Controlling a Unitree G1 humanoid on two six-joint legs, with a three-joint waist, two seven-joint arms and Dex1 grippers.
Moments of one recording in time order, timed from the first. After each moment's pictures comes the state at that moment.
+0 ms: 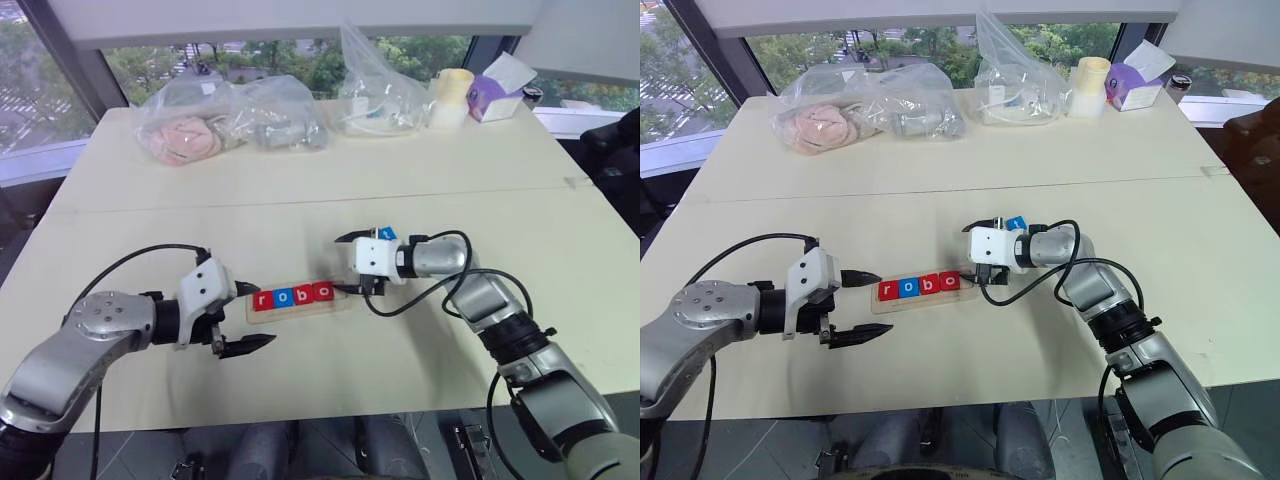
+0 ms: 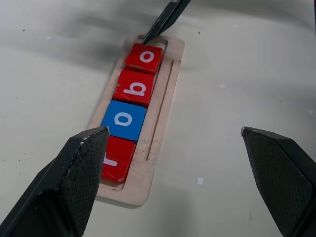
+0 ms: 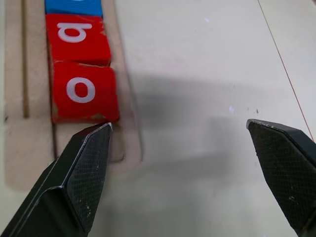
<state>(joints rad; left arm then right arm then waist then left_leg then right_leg) -0.07 0.90 0.02 -0.56 -0.51 0.64 -0.93 -0.63 -0.51 0.38 0.20 -0.16 -0.02 0.95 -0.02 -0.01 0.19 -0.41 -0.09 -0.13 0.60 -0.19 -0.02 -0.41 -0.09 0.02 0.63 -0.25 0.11</state>
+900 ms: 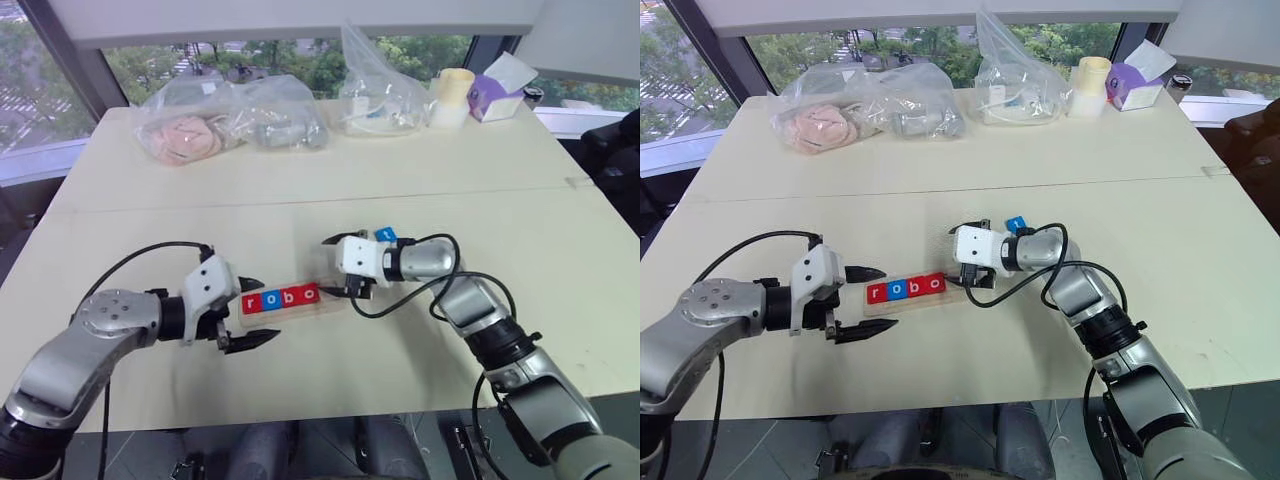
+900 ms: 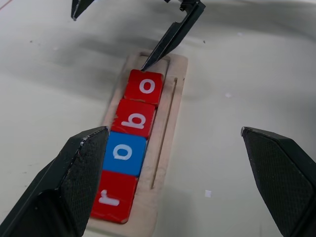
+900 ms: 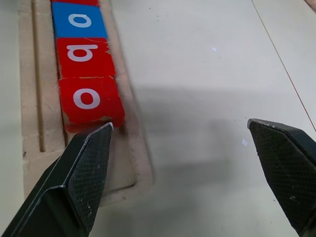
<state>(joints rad) -0.09 0.86 -0.01 -0.53 -0.49 0.62 -0.92 -0.61 -0.46 0.38 0.12 -0.14 0.08 0.95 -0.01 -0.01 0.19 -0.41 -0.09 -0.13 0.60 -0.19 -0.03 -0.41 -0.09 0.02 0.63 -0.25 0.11</state>
